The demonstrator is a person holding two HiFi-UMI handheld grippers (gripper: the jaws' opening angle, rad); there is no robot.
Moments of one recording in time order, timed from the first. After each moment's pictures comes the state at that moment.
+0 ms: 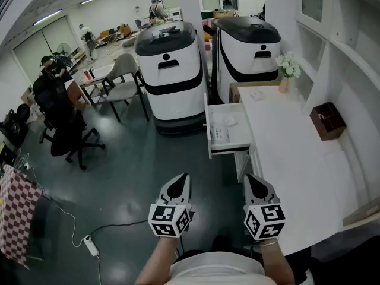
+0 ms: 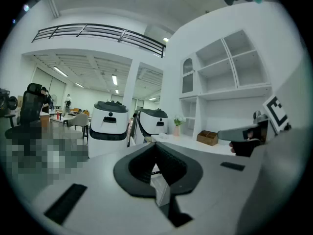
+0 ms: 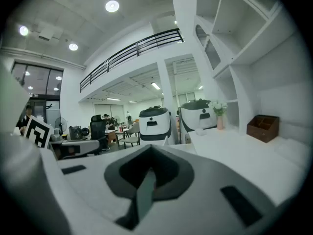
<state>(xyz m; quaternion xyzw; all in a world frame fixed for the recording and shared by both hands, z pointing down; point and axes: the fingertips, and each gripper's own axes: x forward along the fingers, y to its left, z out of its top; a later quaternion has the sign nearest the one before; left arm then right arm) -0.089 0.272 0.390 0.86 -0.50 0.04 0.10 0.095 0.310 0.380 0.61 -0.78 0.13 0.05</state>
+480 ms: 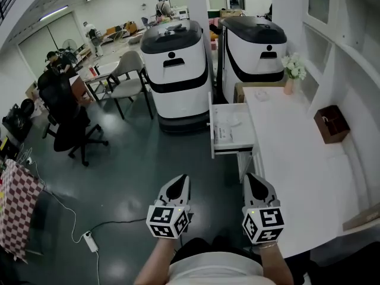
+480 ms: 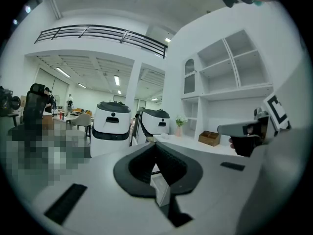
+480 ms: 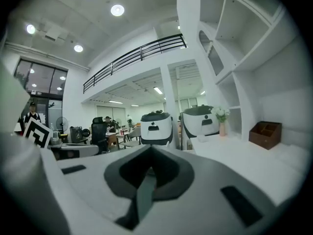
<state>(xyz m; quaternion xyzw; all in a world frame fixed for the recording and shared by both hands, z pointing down) -0.092 0.274 0.392 0.85 -0.51 0.03 0.10 0.092 0.307 0.366 0.61 -0.79 0.10 0.03</state>
